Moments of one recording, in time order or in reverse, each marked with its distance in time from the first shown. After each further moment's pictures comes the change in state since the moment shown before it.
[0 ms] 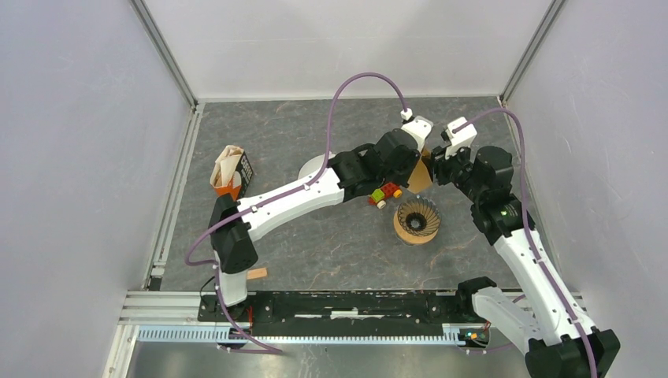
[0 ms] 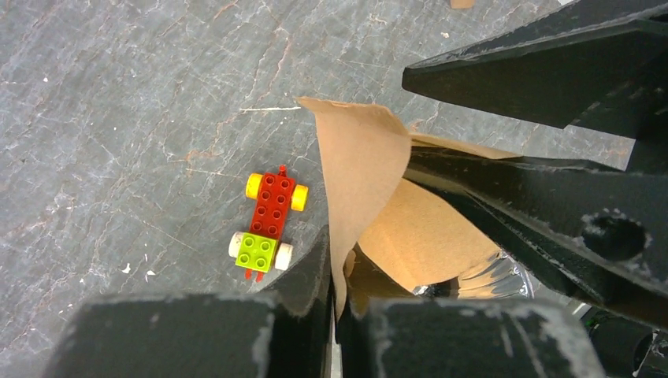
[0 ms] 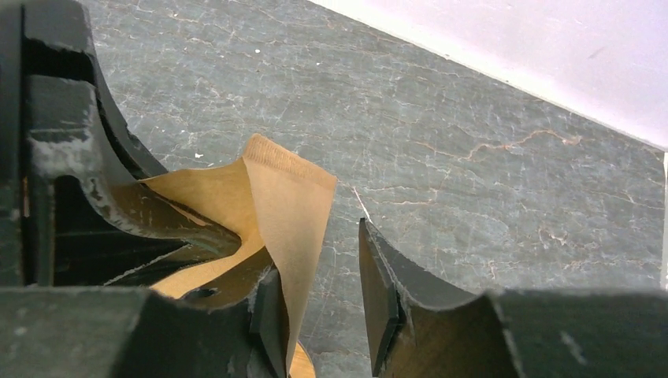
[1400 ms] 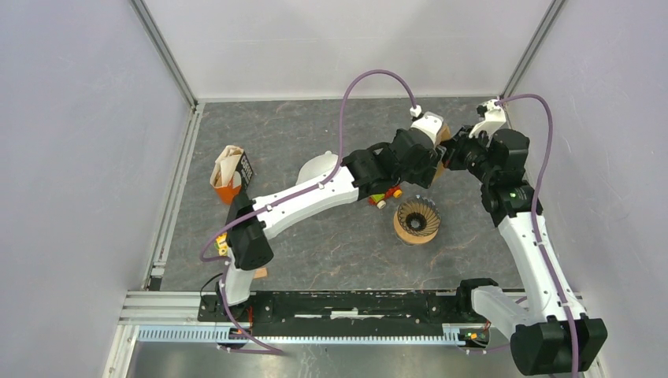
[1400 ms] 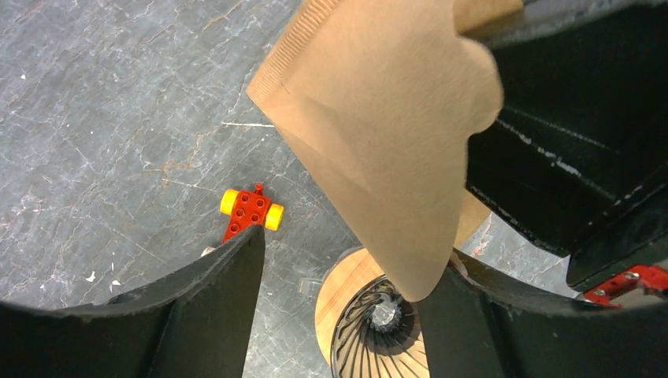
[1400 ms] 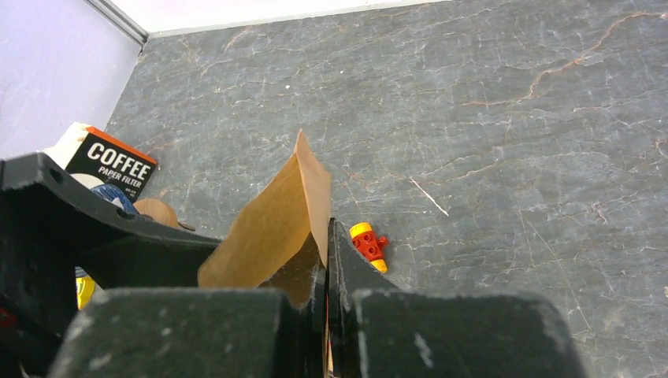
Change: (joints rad) left arm -0.025 0.099 0.159 -0.044 -0.057 -0.083; right arm -0.175 0.102 0.105 -0.038 -0.113 0.437
